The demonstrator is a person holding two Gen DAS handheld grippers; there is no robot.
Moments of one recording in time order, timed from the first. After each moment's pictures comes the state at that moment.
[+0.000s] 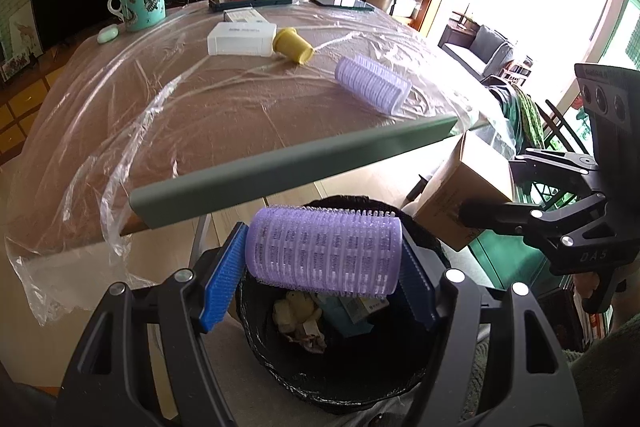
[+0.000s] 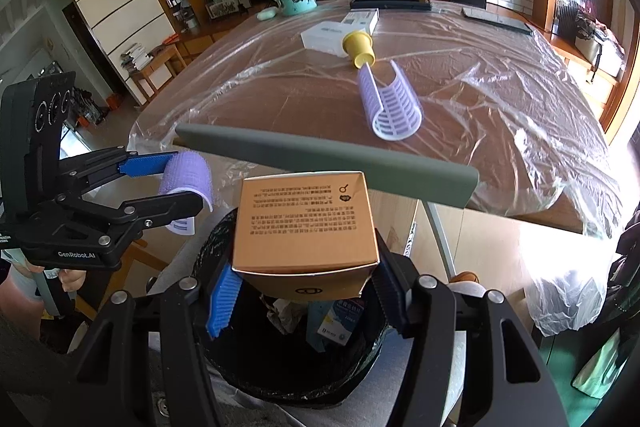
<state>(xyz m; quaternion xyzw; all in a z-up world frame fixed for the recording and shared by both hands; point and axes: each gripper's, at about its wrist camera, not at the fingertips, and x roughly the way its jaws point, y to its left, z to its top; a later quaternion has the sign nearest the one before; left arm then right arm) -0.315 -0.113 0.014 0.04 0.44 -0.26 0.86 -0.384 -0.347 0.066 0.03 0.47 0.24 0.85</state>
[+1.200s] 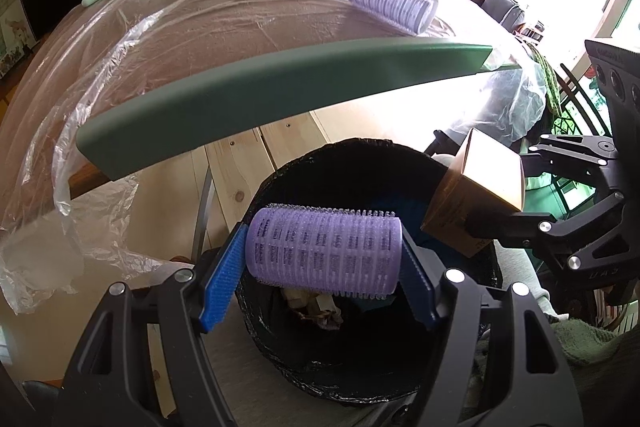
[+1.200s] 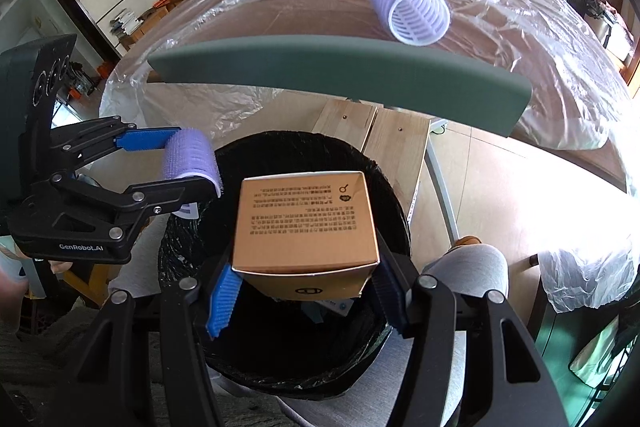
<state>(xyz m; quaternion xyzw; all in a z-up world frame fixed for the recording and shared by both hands) -0.307 -0.121 -0.039 0.08 0.50 -0.25 0.83 -0.382 -0.329 0.011 0.01 0.54 0.23 0.81</state>
